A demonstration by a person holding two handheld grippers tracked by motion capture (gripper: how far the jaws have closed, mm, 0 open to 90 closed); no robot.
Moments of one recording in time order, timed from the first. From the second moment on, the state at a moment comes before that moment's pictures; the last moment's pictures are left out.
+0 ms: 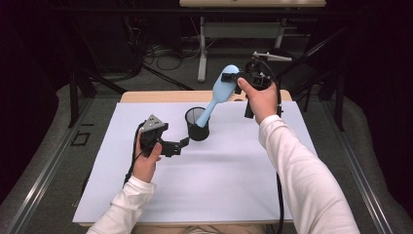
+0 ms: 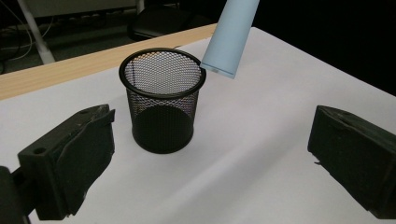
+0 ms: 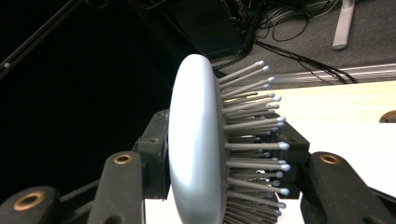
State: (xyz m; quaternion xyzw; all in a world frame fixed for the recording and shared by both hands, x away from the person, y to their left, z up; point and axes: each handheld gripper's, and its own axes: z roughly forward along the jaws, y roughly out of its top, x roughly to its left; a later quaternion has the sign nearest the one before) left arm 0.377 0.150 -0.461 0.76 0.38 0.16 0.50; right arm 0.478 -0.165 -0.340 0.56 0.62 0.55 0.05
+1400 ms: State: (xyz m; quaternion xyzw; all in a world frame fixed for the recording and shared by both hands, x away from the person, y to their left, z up) left arm 0.377 0.155 -0.459 0.75 0.38 0.15 0.51; right arm 0.497 -0.126 -0.330 0.55 0.64 0.53 0.11
